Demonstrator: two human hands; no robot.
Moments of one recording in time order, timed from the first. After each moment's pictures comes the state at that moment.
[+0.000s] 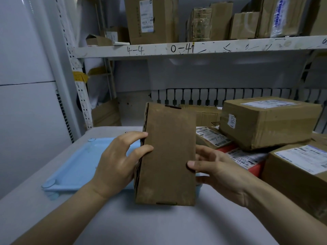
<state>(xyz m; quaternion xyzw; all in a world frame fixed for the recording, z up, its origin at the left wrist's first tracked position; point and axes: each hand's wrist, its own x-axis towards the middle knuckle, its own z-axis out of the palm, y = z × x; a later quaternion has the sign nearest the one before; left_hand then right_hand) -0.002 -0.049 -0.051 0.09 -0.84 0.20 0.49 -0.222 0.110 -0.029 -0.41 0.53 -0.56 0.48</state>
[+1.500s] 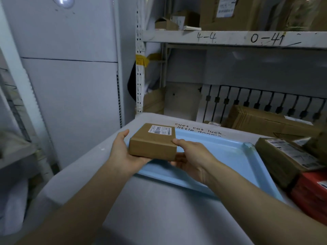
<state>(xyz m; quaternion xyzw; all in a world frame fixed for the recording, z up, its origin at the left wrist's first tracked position) 0.103 -0.092 -0.046 0.33 -0.12 -0.79 0.51 -0.061 -0.062 -0.045 -0.34 0.57 -0.52 0.55</state>
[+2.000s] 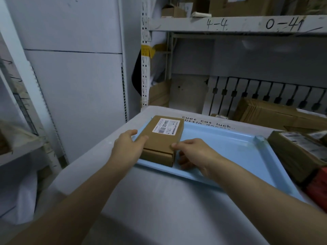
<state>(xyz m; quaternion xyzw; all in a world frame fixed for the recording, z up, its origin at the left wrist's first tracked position) 0.122 -0.103 -0.072 0.62 -0.56 -0.36 0.42 -0.052 -0.073 -0.063 -0.47 0.66 -0.38 0.45</state>
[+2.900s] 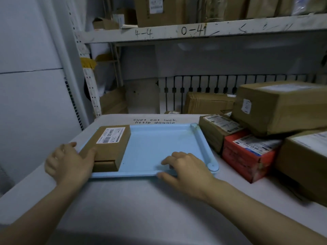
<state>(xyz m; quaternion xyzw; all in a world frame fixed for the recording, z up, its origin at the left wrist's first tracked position) 0.084 -0.073 -0.078 0.71 -0.58 -0.12 0.36 -0.158 0.066 -0.077 -0.72 0.67 -0.18 -0.02</state>
